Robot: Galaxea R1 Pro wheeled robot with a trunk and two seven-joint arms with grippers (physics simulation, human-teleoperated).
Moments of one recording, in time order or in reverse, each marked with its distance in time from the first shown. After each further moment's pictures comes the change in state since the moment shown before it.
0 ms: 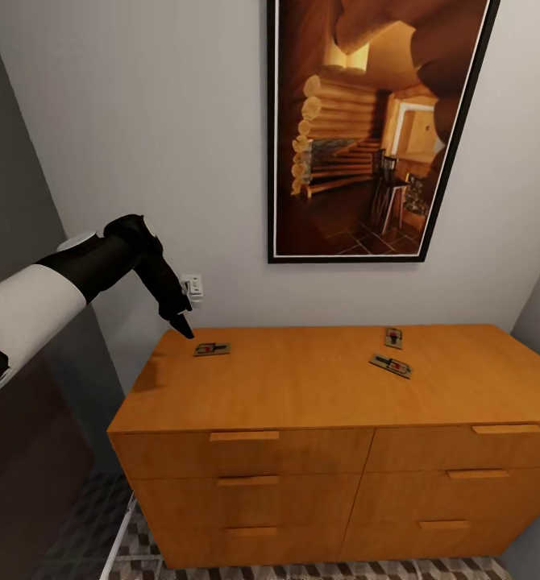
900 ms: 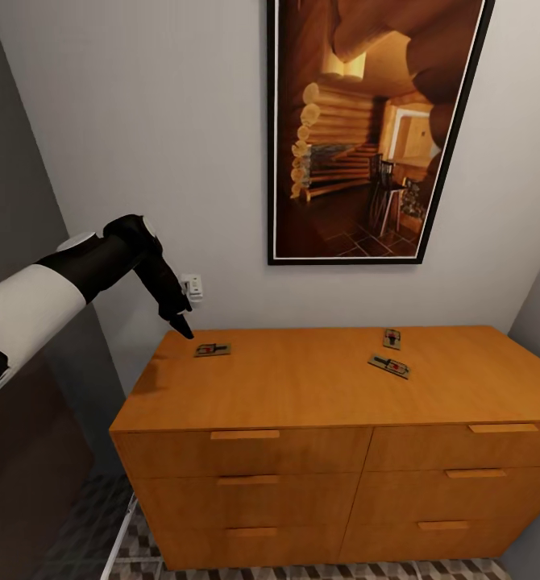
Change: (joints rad) left arm 0.000 0.002 -0.001 0.002 0.001 0.000 0.000; right arm 0.000 0.000 -0.001 -0.001 0.000 0.000 0.000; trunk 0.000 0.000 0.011
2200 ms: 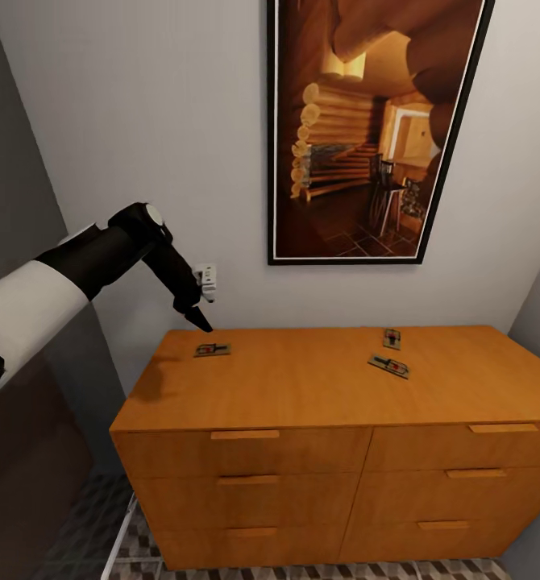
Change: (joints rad) left arm -0.001 -0.006 0.033 -0.125 0.105 0.000 0.000; right arm 0.000 0.000 0.001 0.000 0.001 0.000 0.001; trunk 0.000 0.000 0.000
